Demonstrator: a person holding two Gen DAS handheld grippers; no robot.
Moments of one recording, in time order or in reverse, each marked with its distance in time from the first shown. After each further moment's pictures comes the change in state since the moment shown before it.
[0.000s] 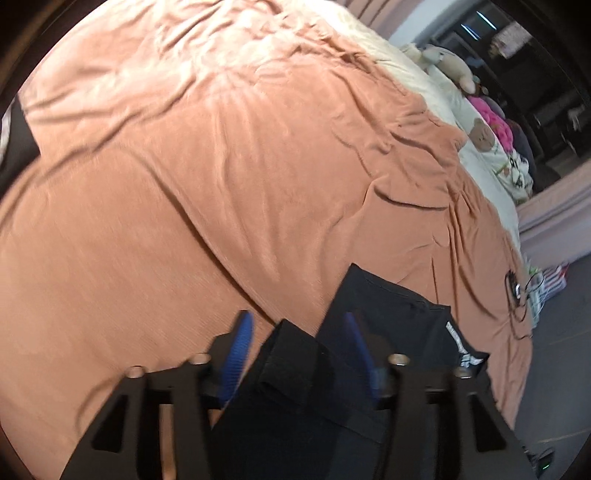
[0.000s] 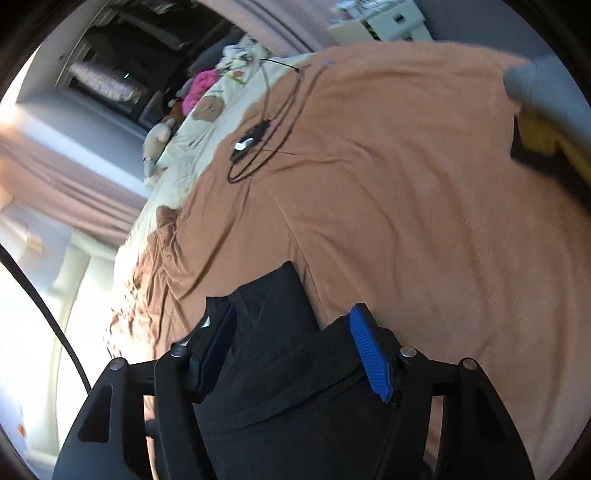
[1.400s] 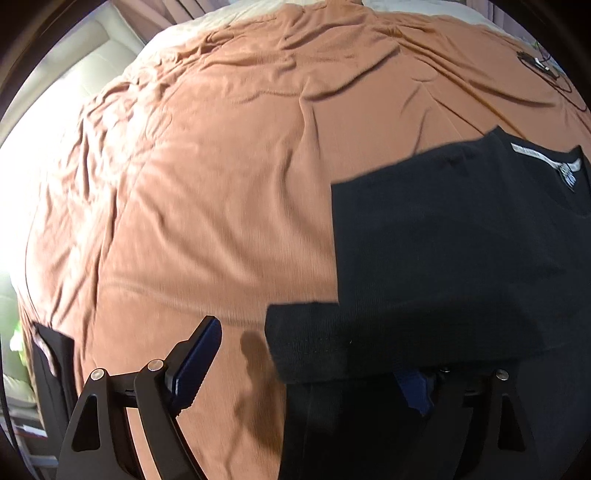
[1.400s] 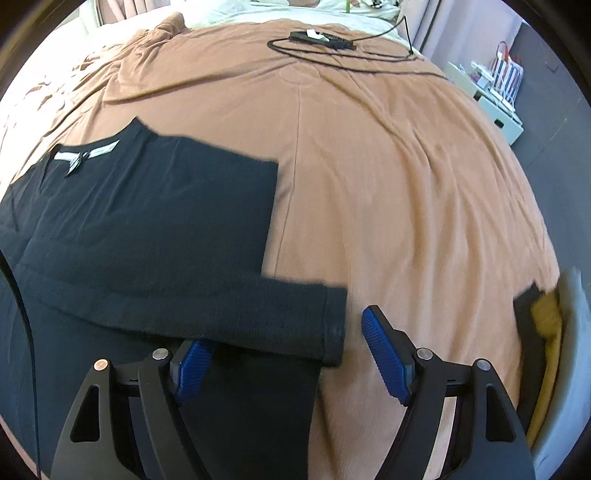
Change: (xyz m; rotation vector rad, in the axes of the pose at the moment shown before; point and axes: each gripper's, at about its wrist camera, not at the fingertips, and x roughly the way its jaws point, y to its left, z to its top) left arm 0.083 -0.072 -0.033 0.768 0.075 0.418; right arm 0.082 0.073 -0.051 -0.765 0.268 -0.504
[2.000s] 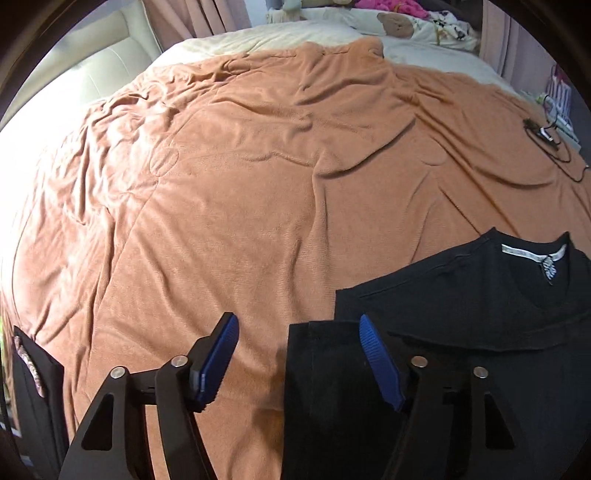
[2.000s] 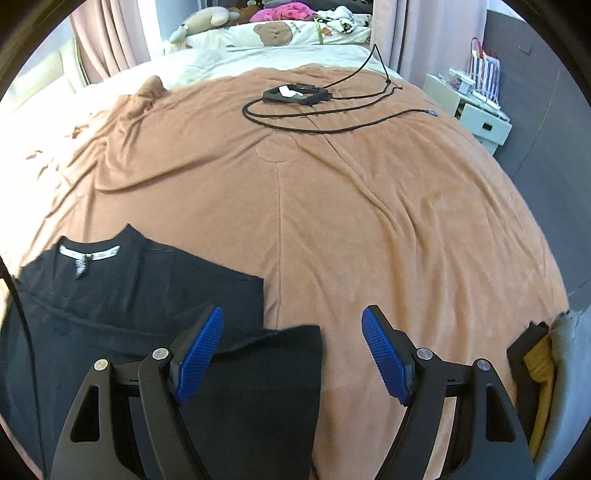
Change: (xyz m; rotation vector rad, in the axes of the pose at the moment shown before) left arm -0.021 0.029 0.050 -0.120 -0.119 -0.115; right arm -0.001 -0.027 0.032 0.144 -0.150 0.093
